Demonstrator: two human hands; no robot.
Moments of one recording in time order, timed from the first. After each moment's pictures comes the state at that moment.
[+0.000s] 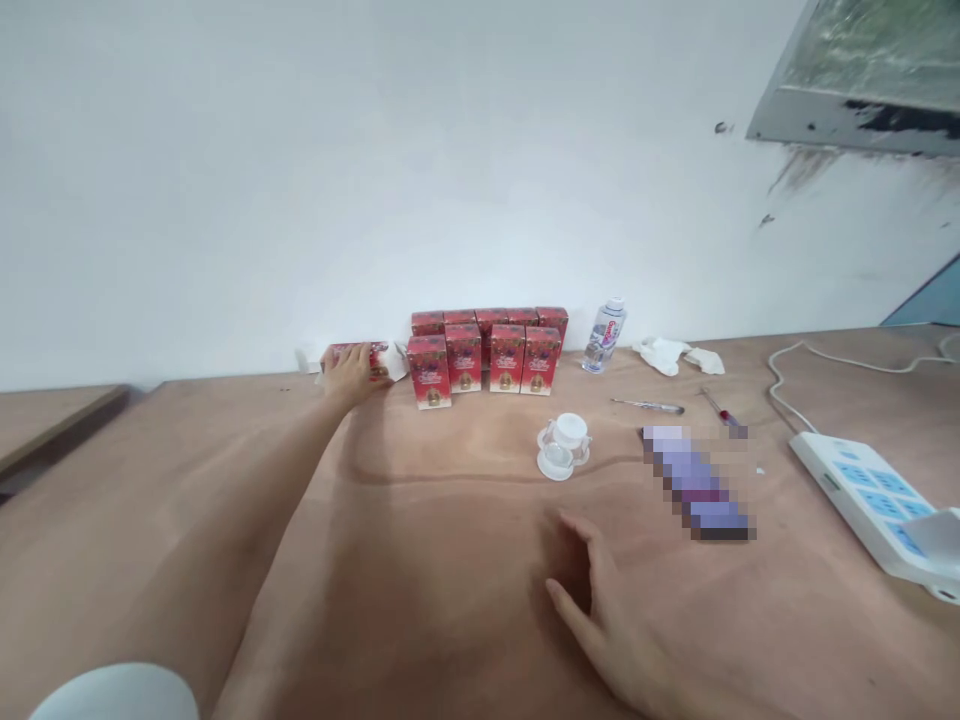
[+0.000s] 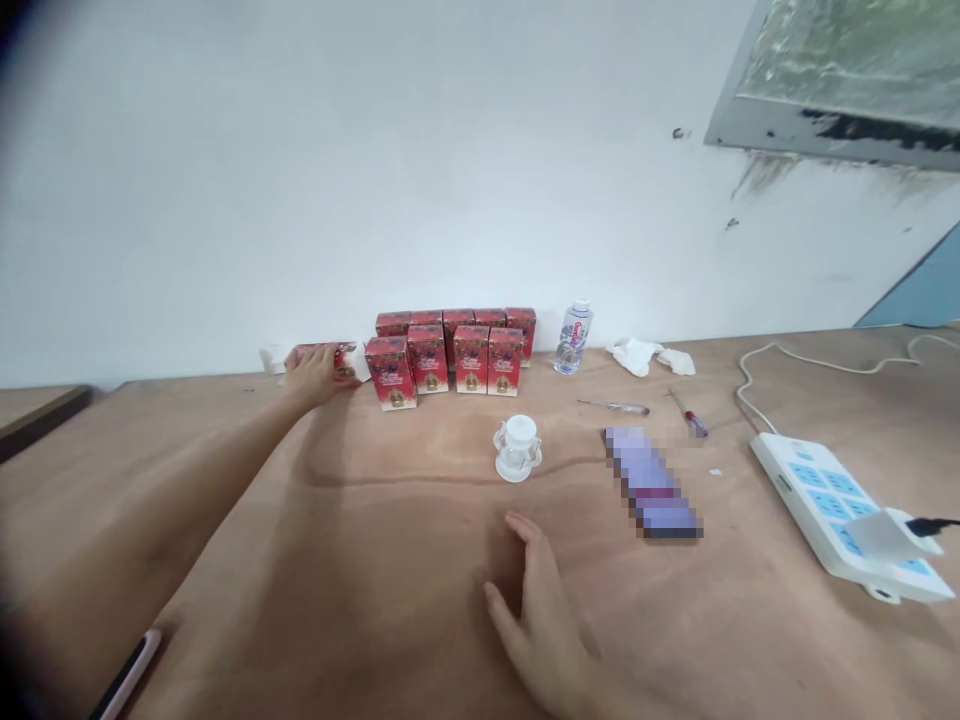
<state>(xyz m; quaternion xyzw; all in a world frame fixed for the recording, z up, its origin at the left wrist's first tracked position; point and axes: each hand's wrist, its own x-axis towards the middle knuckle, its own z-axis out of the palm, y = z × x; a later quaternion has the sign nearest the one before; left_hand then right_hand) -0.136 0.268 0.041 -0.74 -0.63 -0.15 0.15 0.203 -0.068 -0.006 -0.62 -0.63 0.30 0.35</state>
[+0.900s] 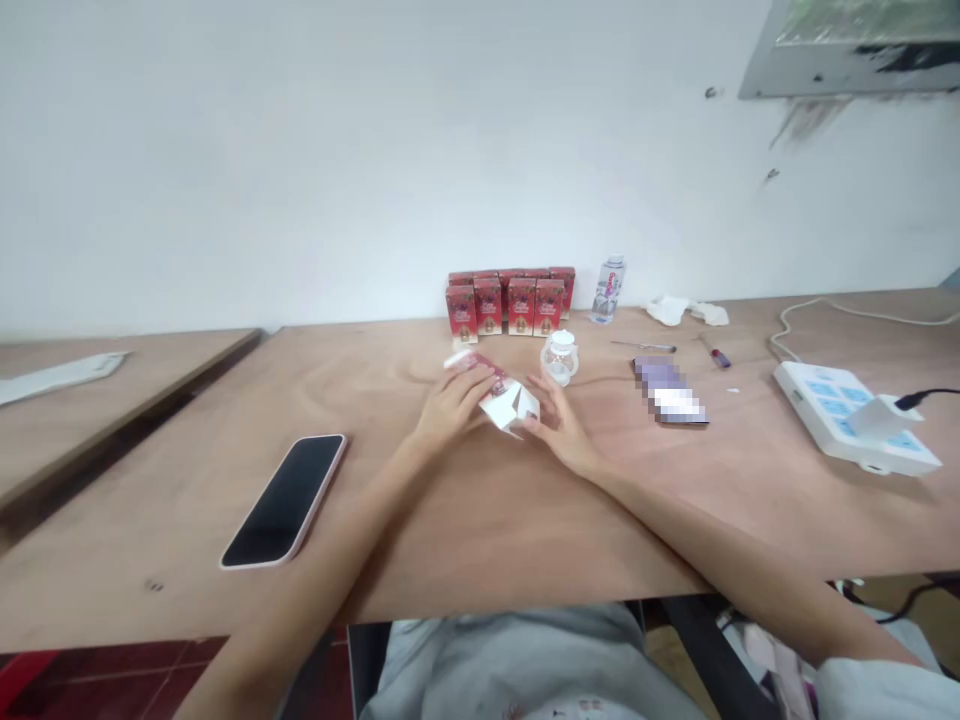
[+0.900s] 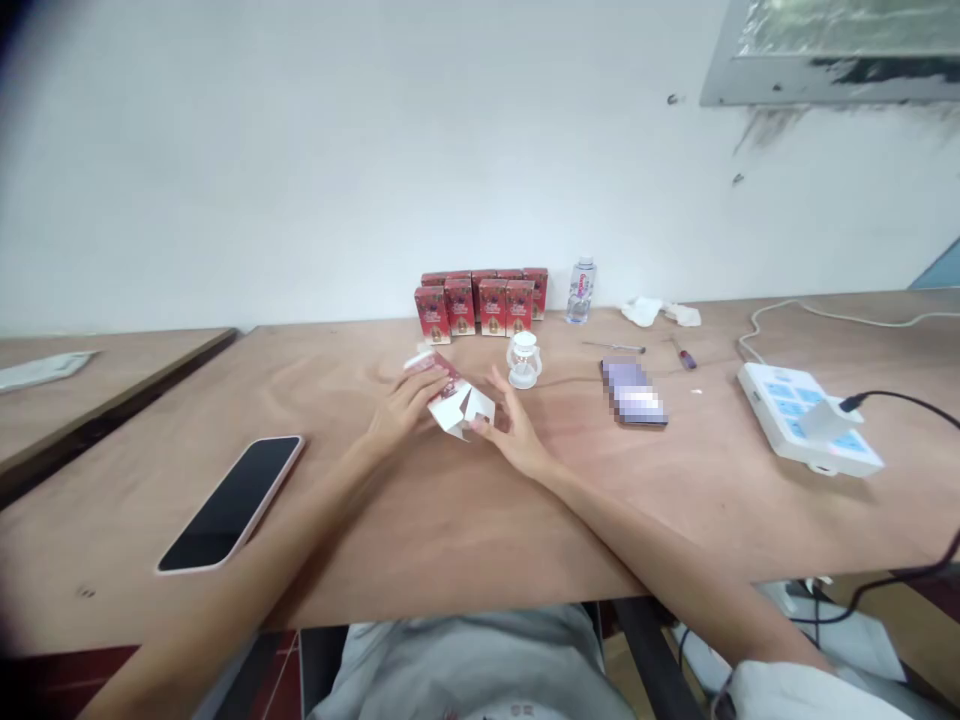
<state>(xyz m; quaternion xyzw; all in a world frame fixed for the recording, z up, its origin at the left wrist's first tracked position) -0.024 0.009 0.022 -0.88 -0.28 -0.33 0.21 0.194 -0.034 0.000 -0.32 -0.63 0.46 0.54</state>
